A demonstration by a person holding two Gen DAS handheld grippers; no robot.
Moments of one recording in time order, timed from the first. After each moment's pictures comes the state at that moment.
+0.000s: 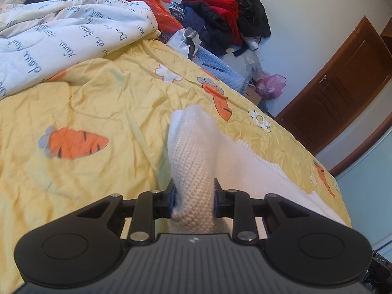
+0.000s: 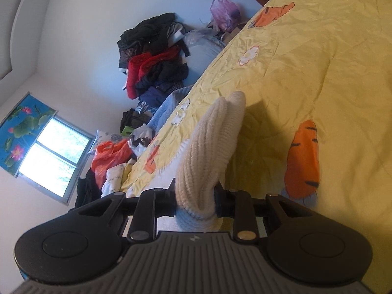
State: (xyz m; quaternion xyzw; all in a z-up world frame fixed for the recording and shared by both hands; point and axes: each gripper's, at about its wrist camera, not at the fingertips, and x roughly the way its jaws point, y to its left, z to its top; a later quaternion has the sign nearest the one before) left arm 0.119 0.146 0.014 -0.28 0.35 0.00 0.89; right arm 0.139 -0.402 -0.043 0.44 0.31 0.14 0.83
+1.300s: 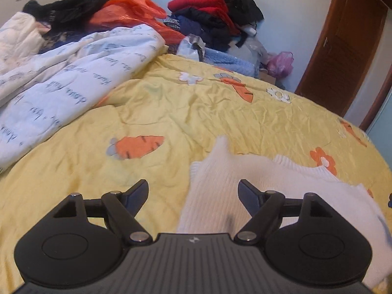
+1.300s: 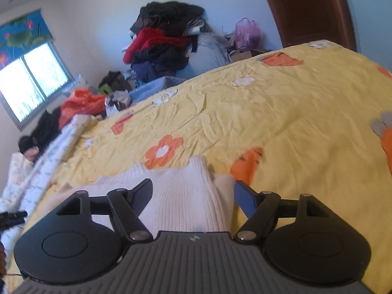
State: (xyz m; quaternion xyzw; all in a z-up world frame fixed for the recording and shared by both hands) left arm 0.079 0.148 0.024 -0.11 0.37 0.03 0.92; right arm 0.105 -0.399 -0.009 0.18 0.33 0.13 0.92
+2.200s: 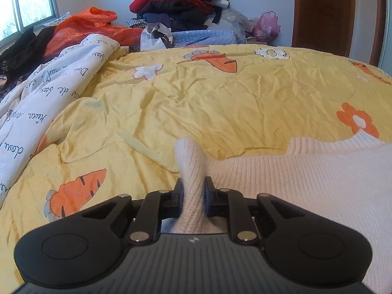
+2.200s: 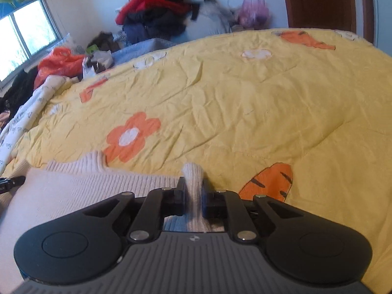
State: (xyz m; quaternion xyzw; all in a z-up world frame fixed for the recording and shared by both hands) left arm 0.176 0.081 -0.039 0.04 0.38 0.02 0.92; right arm 0.191 -0.365 -0.062 0.12 0.38 0.11 0.91
